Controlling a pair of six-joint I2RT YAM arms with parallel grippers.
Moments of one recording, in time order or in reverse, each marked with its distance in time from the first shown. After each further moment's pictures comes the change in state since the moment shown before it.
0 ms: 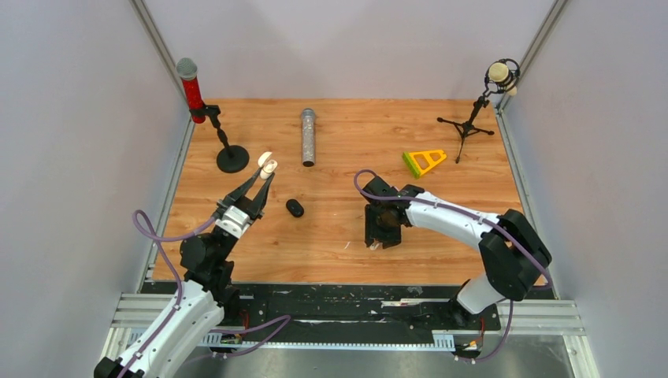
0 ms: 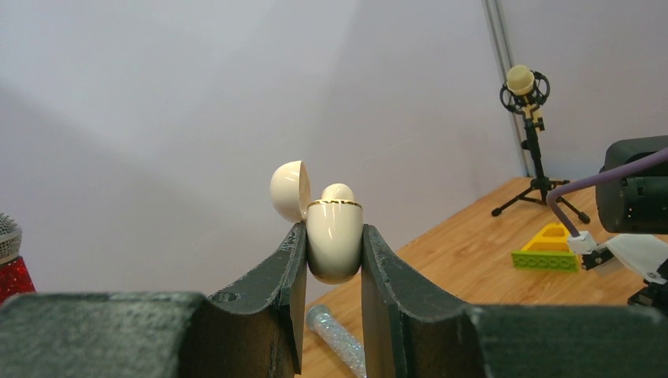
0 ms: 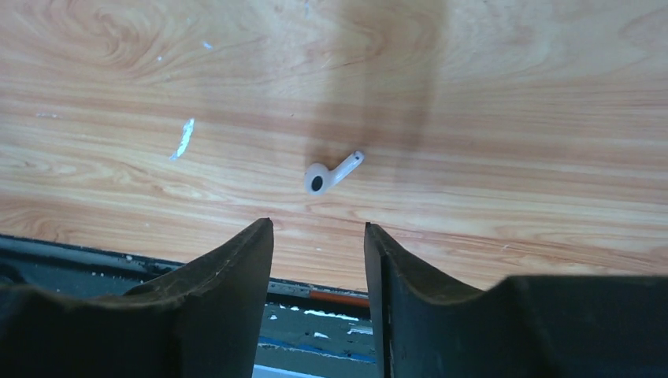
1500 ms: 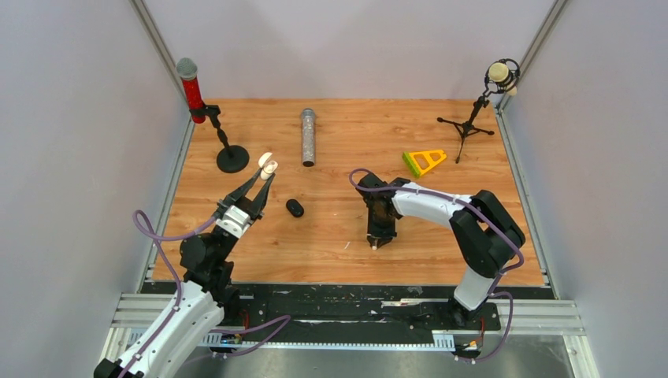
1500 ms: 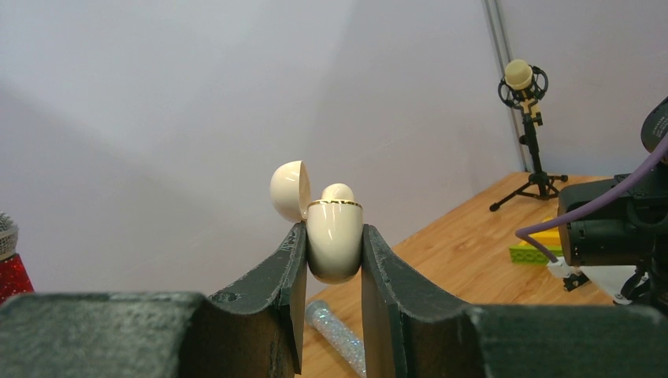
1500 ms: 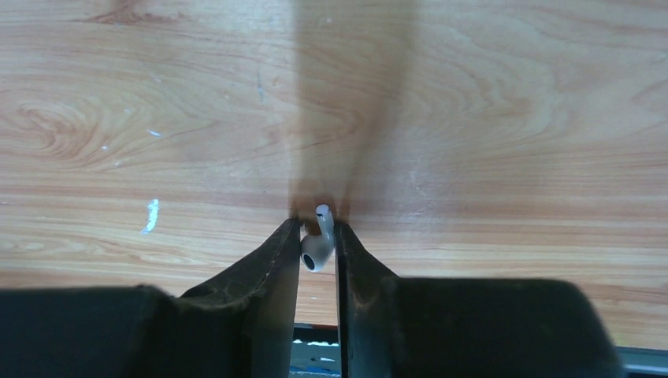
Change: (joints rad) left arm 0.000 -0.011 0.004 -0.030 0.002 0.002; right arm -0.048 0.196 0.079 -0.016 0.009 0.018
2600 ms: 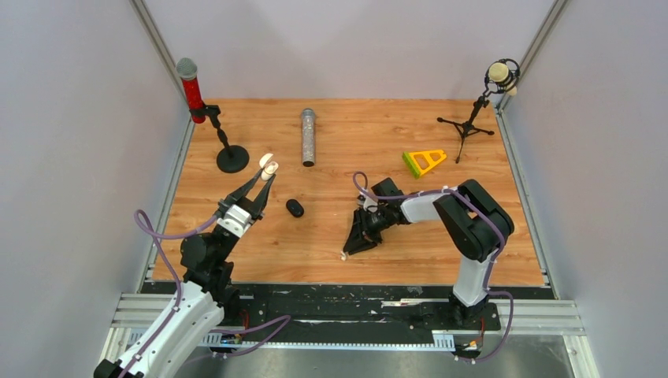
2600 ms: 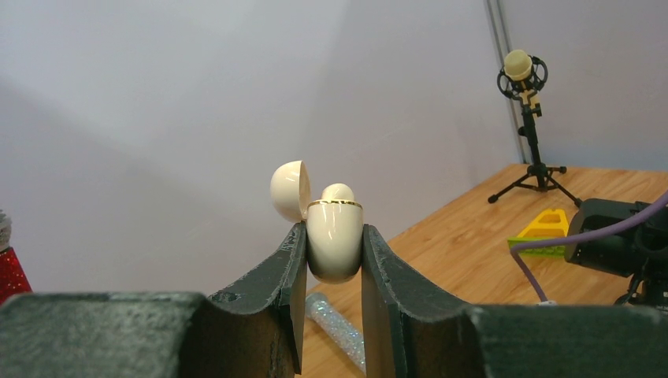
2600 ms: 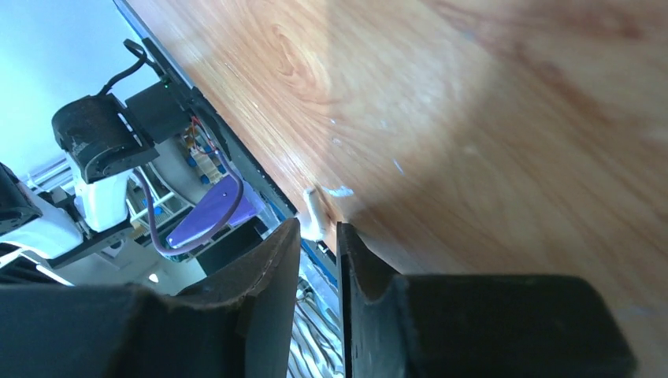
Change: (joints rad) left arm 0.000 -0.005 0.000 -0.027 0.000 0.002; right arm -0.139 0.130 -0.224 0.657 -0.845 -0.061
